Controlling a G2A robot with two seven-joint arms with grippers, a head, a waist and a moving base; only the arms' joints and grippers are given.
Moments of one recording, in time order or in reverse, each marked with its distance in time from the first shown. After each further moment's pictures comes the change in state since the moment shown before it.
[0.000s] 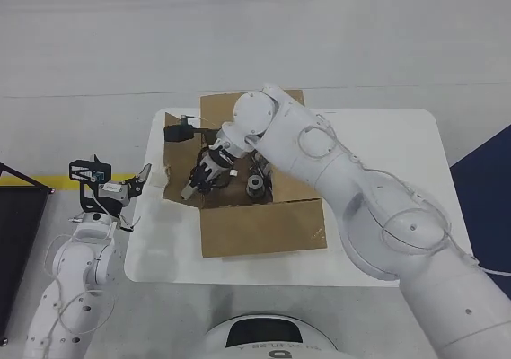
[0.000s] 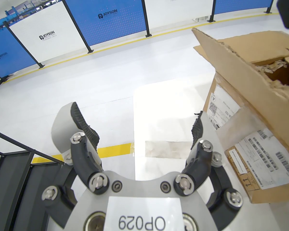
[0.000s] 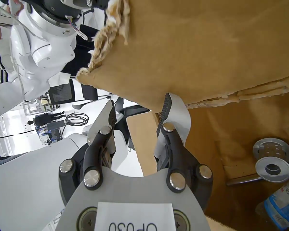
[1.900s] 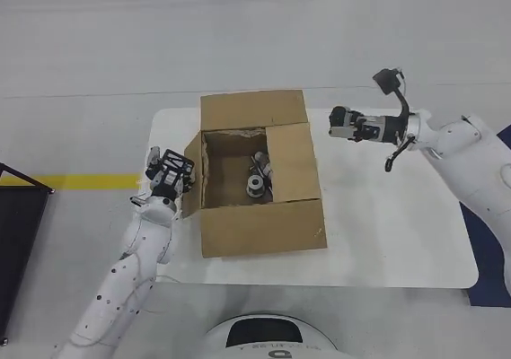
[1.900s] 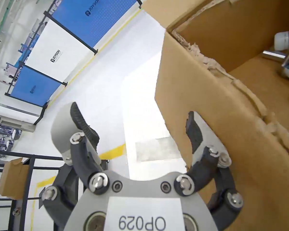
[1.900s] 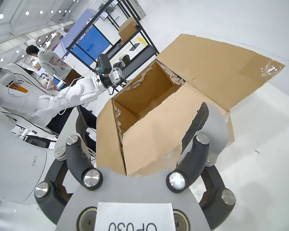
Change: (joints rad) left arm -0.268 -0.073 0.379 0.189 0.522 0.151 -0.281; right arm -0.317 0.938 0.318 -0.539 0.093 -0.506 -0.510
